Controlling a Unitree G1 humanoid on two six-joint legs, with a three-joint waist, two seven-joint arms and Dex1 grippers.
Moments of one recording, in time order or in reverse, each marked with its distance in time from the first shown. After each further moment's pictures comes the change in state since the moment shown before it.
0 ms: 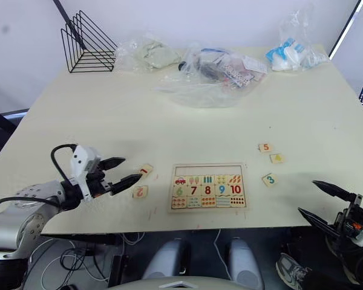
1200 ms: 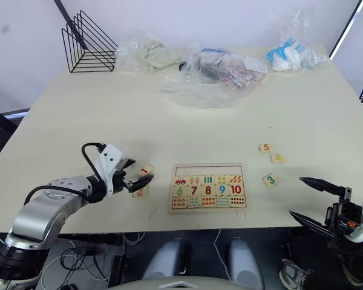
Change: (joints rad) left arm -0.095 -0.020 -0.171 -0.073 0.127 0.196 0.160; right arm -0.017 0.005 0.027 -0.109 0.047 0.053 0.099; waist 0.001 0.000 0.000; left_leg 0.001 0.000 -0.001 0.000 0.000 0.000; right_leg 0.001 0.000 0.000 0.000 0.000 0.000
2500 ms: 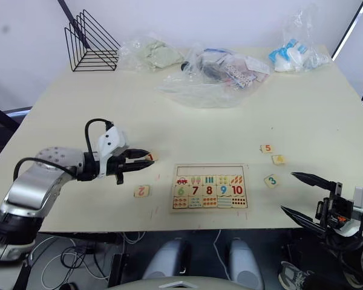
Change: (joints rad) left arm -0.338 0.125 -0.154 0.288 0.029 -0.340 -0.522; right arm -0.040 0.043 0.041 -0.028 -0.009 -0.015 -0.052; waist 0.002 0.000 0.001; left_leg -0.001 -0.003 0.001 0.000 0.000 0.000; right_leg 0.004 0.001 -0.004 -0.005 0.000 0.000
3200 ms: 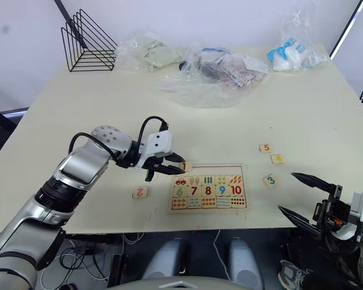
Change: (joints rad) left arm -0.263 -0.137 -0.305 0.055 0.190 0.046 -0.154; right arm 0.044 0.037 0.000 -0.044 -0.014 -0.054 -0.058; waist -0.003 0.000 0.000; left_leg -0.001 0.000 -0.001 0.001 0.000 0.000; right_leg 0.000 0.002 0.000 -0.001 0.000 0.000
